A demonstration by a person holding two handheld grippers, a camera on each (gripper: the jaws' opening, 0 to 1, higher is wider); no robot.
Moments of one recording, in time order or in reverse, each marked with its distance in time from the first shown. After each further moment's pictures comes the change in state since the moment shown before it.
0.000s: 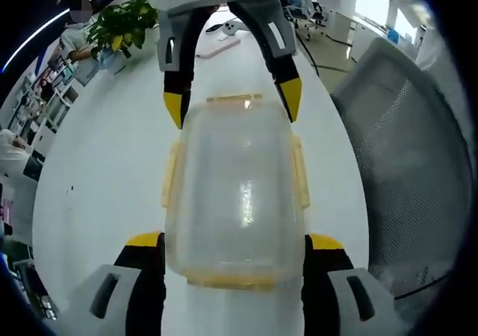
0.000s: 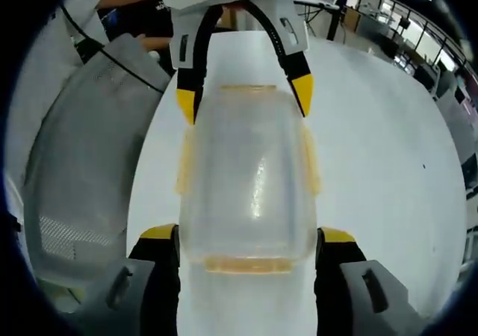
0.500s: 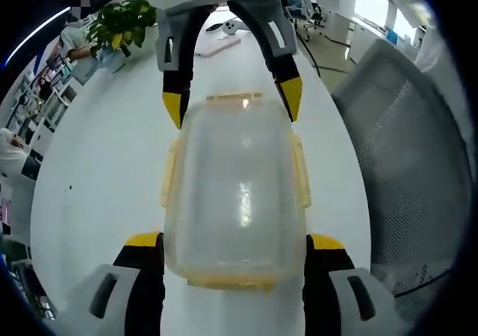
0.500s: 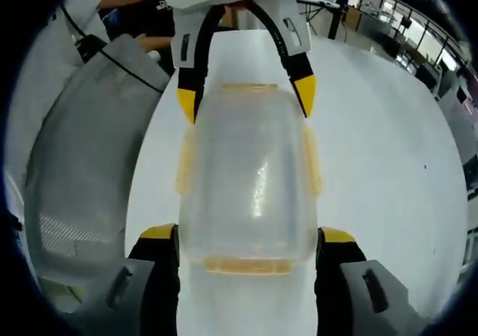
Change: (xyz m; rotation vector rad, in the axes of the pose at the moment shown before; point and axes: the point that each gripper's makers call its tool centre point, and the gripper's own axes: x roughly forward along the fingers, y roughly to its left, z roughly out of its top) left arm 0.002 0.007 -0.003 -0.004 -0.001 -0.013; right arm 0.002 -0.007 0.002 -0.001 0.008 0.009
